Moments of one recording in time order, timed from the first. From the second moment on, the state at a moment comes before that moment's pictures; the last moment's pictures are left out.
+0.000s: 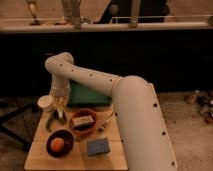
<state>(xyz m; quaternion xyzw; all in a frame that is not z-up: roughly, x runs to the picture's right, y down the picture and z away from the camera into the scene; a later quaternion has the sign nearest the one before) -0.248 0.079 0.789 -0.15 -0.41 -0.72 0.54</state>
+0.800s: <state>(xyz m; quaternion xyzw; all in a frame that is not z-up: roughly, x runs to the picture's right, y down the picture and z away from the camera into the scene) -0.258 0.089 0.789 -0.15 -0.44 -0.70 0.55</state>
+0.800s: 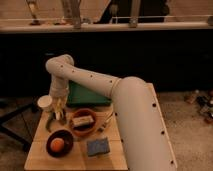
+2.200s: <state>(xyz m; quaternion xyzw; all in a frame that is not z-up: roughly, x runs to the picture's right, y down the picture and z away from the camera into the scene) -0.262 0.096 0.794 -0.15 -0.45 -0.68 0.55</state>
